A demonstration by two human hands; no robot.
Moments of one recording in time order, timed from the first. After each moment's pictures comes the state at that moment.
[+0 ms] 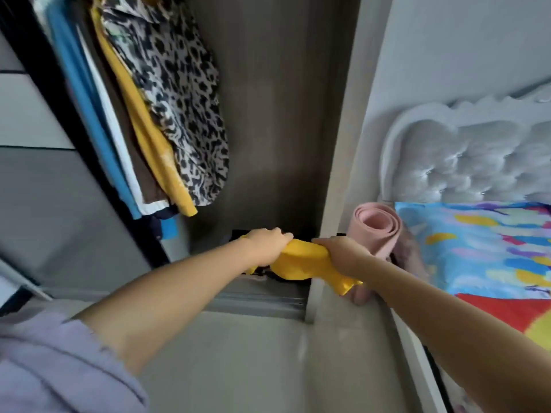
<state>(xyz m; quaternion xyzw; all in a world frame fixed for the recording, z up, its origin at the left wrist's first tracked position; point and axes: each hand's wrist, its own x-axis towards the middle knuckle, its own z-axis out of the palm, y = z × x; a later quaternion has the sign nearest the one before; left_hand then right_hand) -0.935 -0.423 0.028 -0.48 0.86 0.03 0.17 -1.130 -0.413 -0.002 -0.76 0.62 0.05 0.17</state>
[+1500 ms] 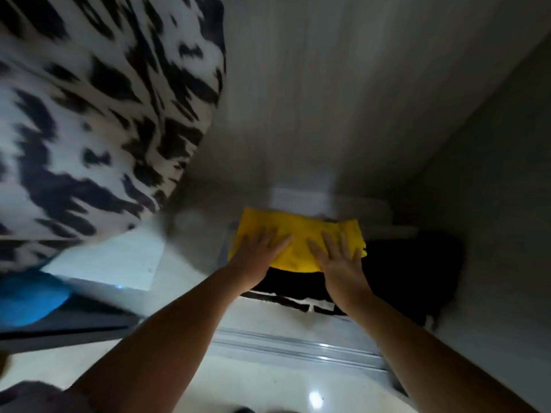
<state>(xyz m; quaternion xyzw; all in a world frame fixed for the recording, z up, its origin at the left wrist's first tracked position) -0.748 -0.925 -0.524 -0.52 0.83 0.12 0.19 -0.945 -0.897 -0.512 -0.75 0.62 0.16 0.17</state>
